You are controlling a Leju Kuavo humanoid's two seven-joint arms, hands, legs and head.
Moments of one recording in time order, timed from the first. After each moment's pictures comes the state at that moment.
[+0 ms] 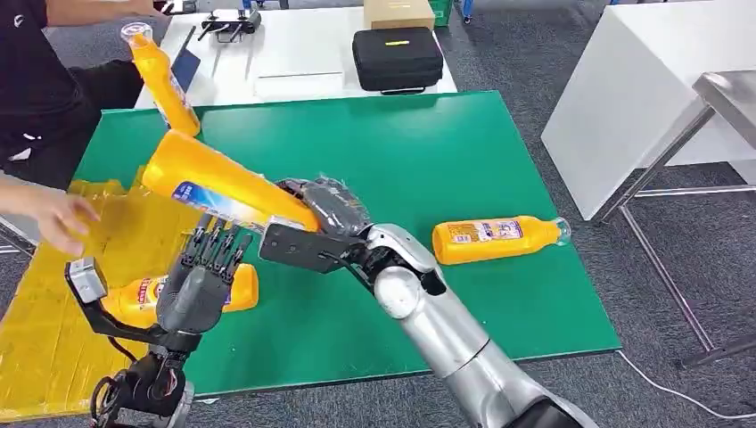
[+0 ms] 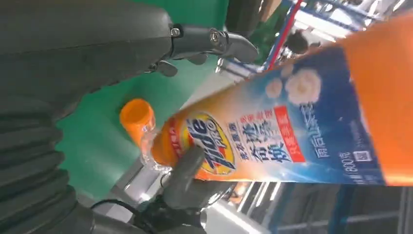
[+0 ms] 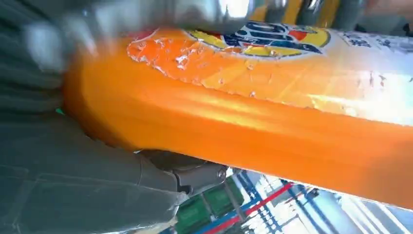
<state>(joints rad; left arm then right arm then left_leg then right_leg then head) -0.07 0.08 -0.31 -1.62 0.71 -0.23 -0.18 -0.54 0.20 0.58 -1.26 0.65 0.03 -0.05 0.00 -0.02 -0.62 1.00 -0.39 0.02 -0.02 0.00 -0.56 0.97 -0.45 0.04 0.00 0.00</state>
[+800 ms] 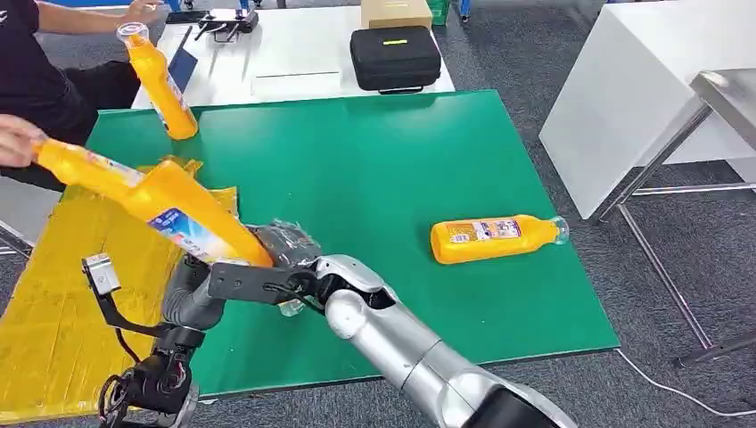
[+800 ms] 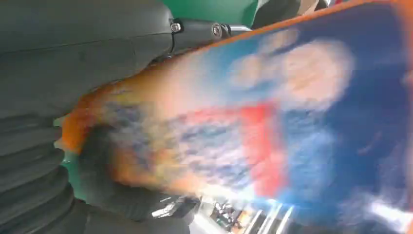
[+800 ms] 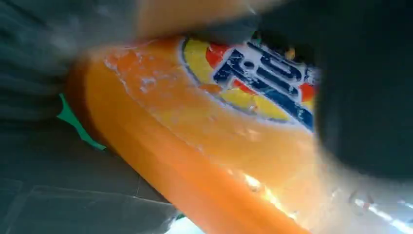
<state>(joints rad) -0.07 0.03 -0.28 -1.59 0.62 -0.13 -0.15 -0.59 0.33 0.77 -0.87 0.62 0.00 -0.04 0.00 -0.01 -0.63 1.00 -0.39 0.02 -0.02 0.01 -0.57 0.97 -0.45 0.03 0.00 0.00</state>
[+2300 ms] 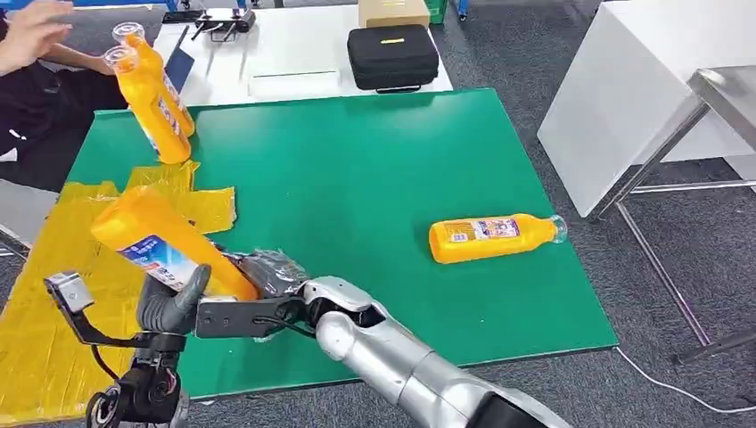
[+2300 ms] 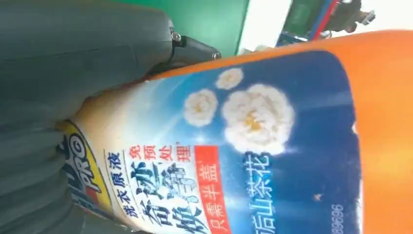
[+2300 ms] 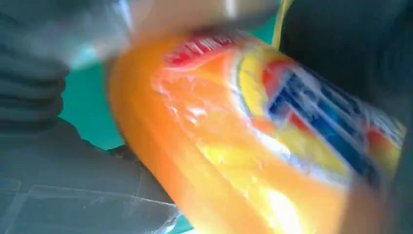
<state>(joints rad) 0.00 -0.05 -0.14 -1.68 0.43 -0.06 -0.19 -0.57 0.29 0.83 -0.87 0.58 0.01 -0.08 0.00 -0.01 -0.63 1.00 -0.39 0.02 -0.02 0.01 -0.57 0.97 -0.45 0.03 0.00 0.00</state>
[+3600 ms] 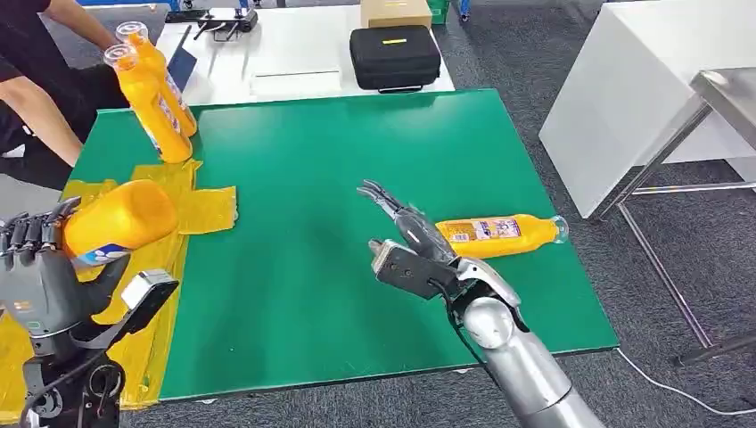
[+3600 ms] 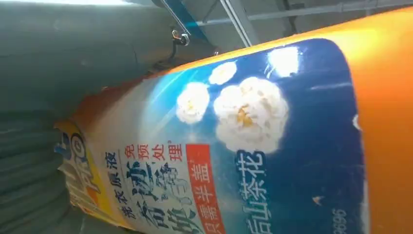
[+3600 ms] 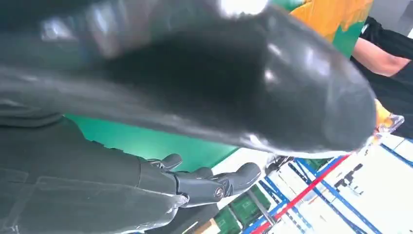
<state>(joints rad) -0.09 -0.07 0.15 -1.67 -1.29 0.70 -0.40 -0.30 -0.06 0.45 -1.56 0.45 0.11 -0.11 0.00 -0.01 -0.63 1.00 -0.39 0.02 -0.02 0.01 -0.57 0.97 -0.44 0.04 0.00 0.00</state>
